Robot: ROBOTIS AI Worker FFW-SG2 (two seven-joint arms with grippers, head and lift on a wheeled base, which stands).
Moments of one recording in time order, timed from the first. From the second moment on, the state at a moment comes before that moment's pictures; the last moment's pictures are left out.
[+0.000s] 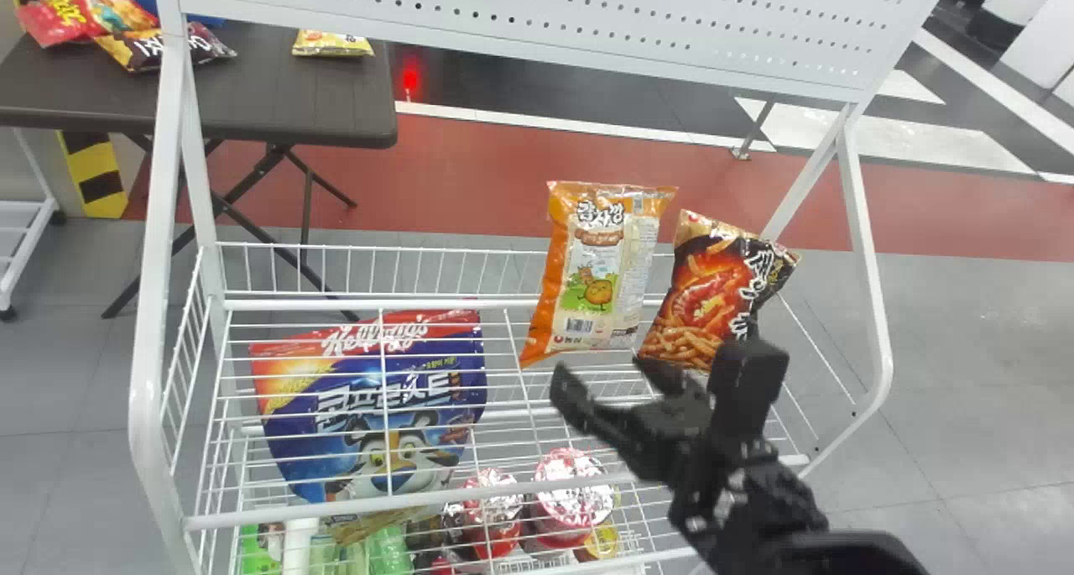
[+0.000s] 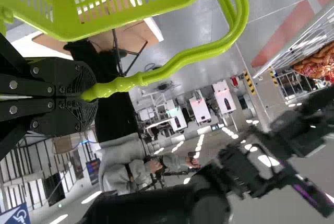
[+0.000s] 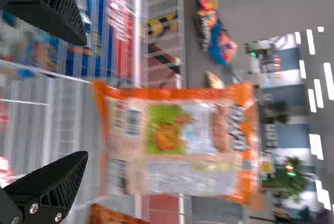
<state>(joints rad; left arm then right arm) 0.50 0.15 -0.15 -1.89 0.18 1.00 -1.30 0.31 -0.03 -0.19 -2.06 -0.08 0.48 0.28</state>
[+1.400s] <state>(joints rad) 0.48 0.15 -0.14 -1.87 0.19 1.01 -1.29 0.16 -0.04 -0.19 -1.90 -0.01 0.36 0.31</state>
